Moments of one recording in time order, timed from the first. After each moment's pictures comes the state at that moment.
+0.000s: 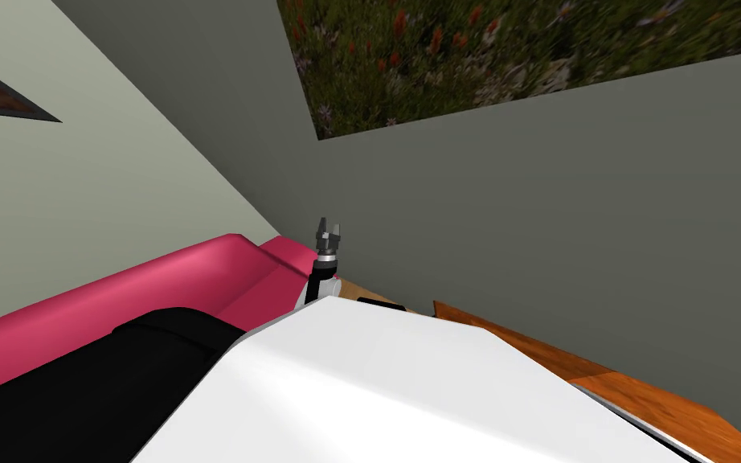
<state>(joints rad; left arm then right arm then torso) 0.47 0.03 -0.07 -2.22 0.03 -0.49 0.05 -0.02 -0.66 1.02 -0.43 0.98 -0.32 0.76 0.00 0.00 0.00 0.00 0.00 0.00</state>
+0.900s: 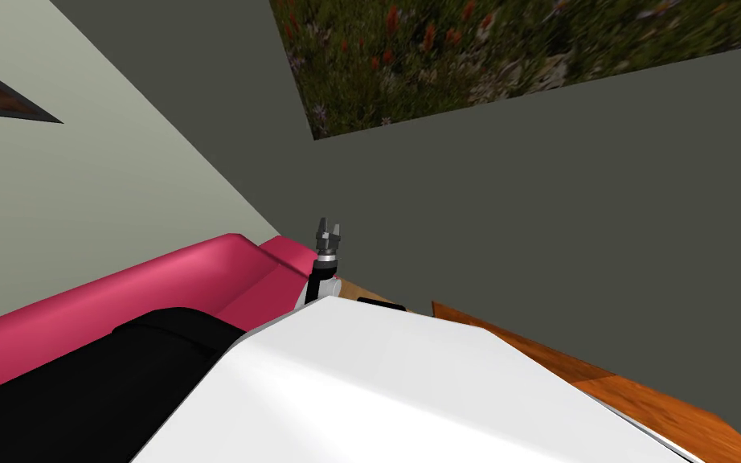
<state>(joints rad) 0.47 0.03 -0.07 -2.22 0.03 -0.49 0.05 -0.01 -0.64 1.04 -0.45 0.99 -0.28 0.74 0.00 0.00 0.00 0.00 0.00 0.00</state>
